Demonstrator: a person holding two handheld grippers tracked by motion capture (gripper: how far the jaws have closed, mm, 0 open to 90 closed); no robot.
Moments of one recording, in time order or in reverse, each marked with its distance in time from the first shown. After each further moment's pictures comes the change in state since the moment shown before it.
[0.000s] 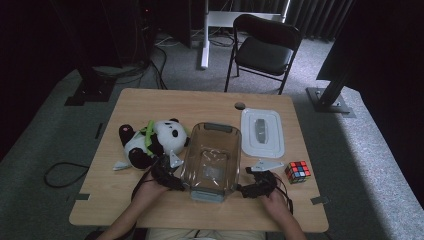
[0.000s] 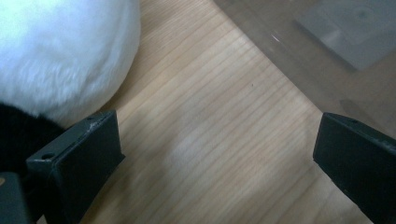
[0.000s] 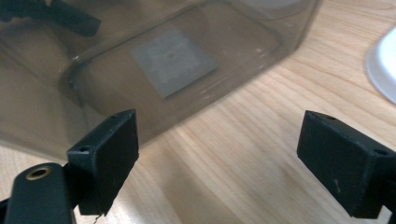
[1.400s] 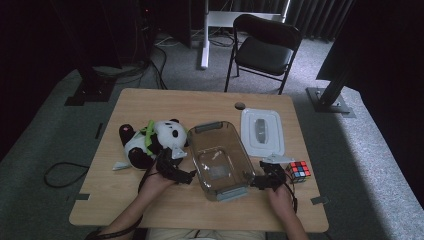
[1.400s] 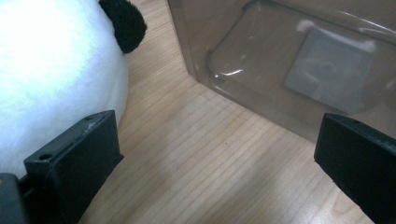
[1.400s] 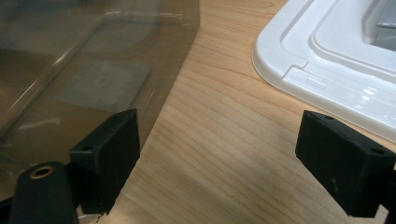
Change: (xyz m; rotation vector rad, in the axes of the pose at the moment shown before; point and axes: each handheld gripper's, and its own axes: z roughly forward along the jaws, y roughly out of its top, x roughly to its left) left arm 0.003 0.027 0.000 -0.069 -0.095 -0.060; right arm -0.026 0.000 -0.014 -0.027 -0.204 0.149
